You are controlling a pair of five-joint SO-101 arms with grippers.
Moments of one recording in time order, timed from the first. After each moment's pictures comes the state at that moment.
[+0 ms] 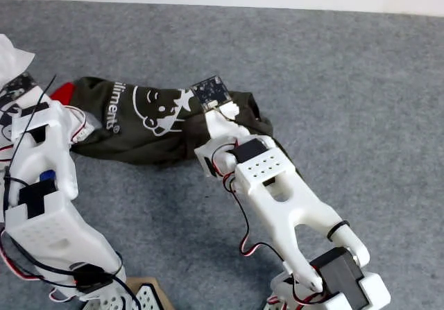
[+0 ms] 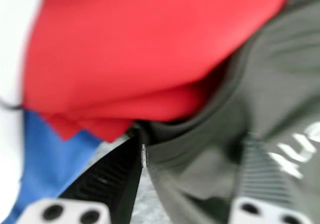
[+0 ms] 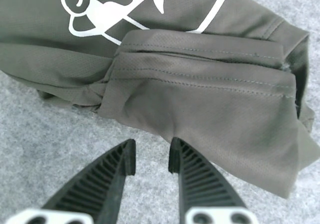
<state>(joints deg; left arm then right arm) -29.0 20.4 12.6 50.4 20.3 -34.1 -12.4 36.0 41.1 1.0</state>
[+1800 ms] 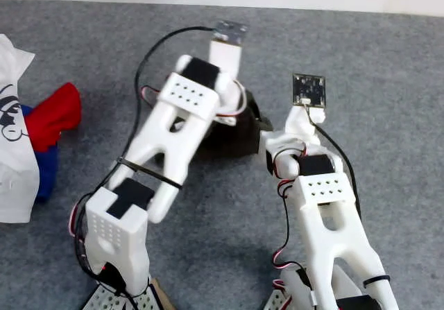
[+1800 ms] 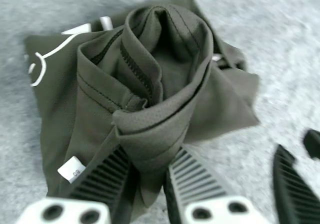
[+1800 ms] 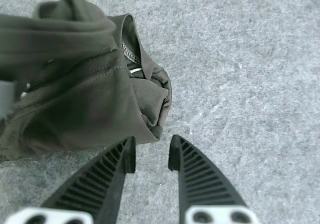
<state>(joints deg) 21.4 21.0 -24.7 83.7 12.7 -13.0 -32.4 49.3 41.1 -10.2</state>
